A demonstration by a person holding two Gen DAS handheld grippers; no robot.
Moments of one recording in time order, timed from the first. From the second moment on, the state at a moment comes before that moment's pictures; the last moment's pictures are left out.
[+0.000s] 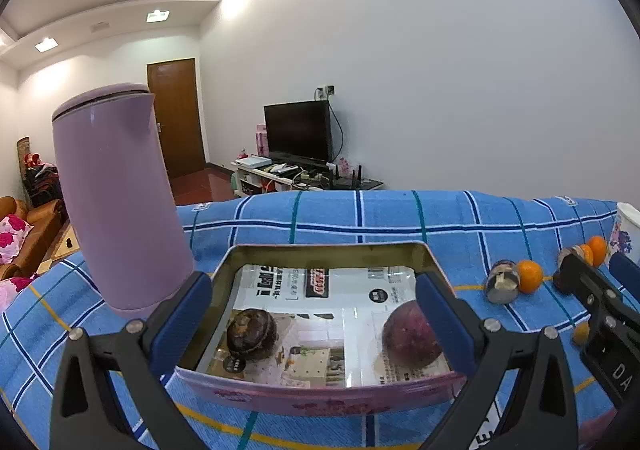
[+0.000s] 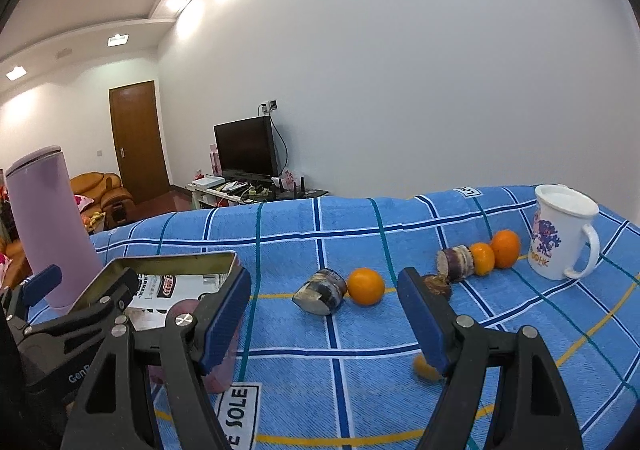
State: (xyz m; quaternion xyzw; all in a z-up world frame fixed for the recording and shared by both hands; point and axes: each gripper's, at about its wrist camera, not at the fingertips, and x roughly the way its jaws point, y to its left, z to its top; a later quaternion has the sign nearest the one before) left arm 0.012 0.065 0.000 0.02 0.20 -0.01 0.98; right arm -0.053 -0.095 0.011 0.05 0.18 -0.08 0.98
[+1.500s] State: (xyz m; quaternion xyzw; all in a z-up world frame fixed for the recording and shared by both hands) left arm -0.059 -0.003 -0.007 0.07 0.26 -0.19 0.94; right arm -0.150 -0.265 0.000 0.05 0.28 -0.12 0.95
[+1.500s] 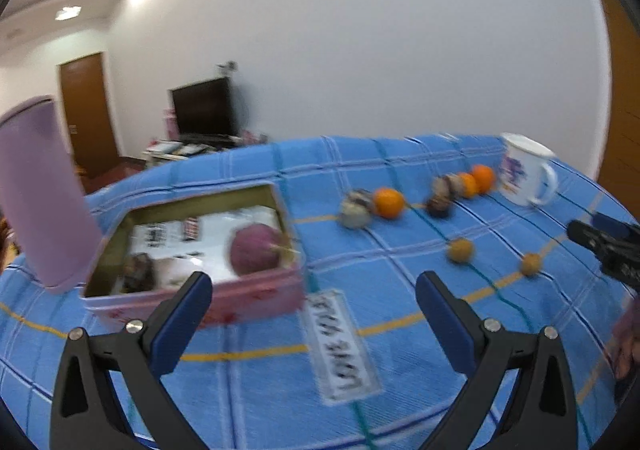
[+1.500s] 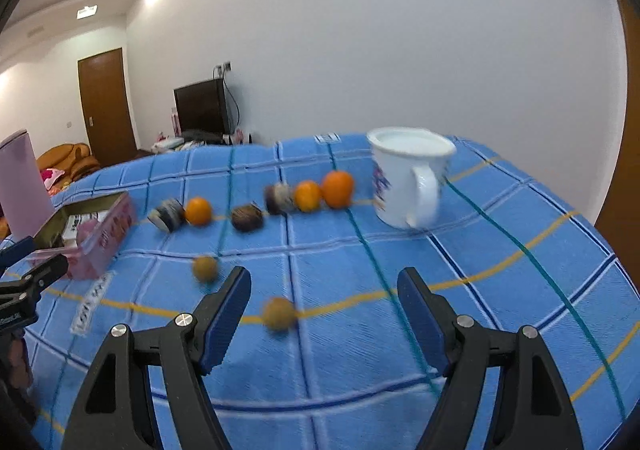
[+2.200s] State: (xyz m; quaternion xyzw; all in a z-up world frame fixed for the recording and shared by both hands) left arm -0.061 -0.051 -0.012 0.08 0.33 -0.26 0.91; right arm -0.085 -0.241 -0.039 -0.01 0.44 0.02 0.90
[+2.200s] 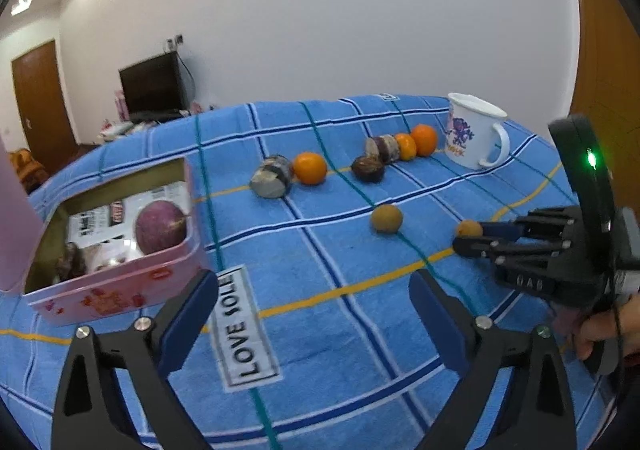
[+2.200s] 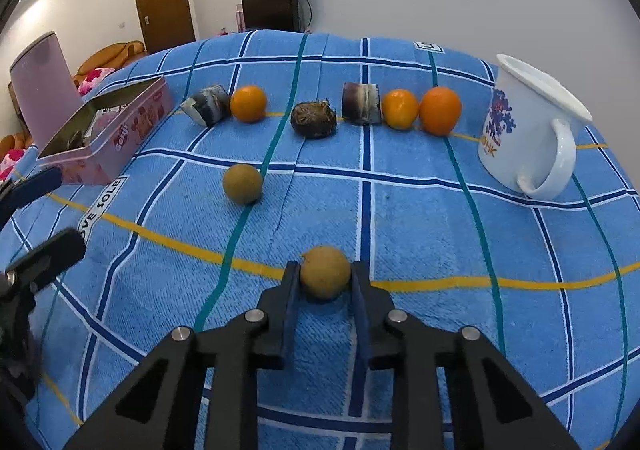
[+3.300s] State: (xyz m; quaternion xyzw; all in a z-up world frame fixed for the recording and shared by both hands) left arm -0.010 -0.125 -0.025 0.05 0.37 -0.31 0.87; right arm -0.106 -0.300 -0.009 0.09 0.30 -0.06 0.95
